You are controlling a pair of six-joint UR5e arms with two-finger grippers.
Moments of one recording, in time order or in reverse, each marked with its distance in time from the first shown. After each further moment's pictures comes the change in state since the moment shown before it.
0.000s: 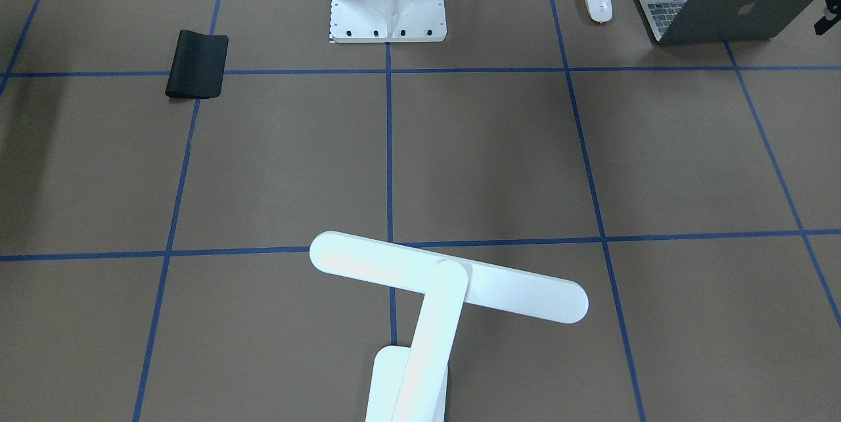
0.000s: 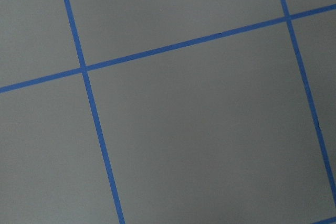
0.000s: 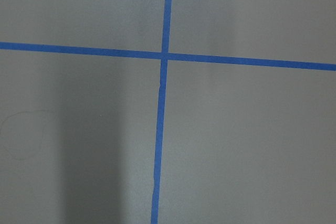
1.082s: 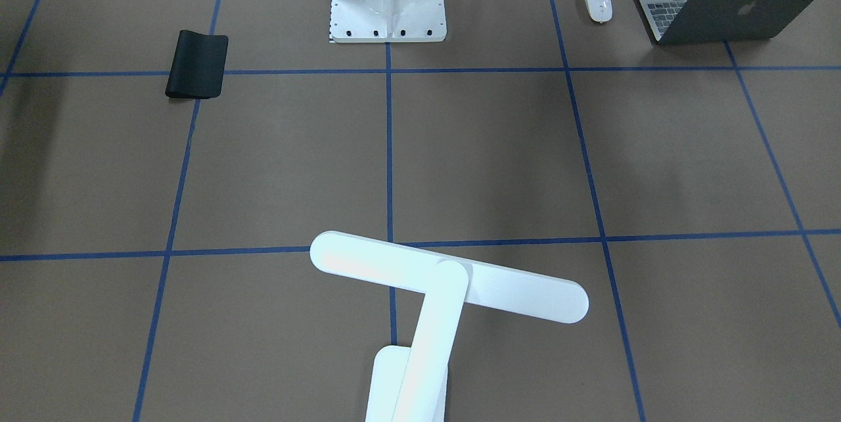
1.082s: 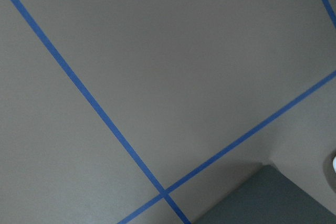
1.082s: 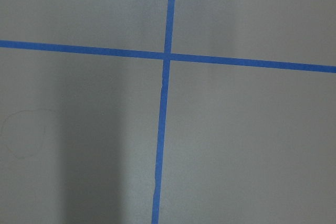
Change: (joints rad) left arm 0.013 0.077 0.024 0.310 0.001 0.740; right arm -0.007 0.000 0.005 0.001 -0.001 -0.002
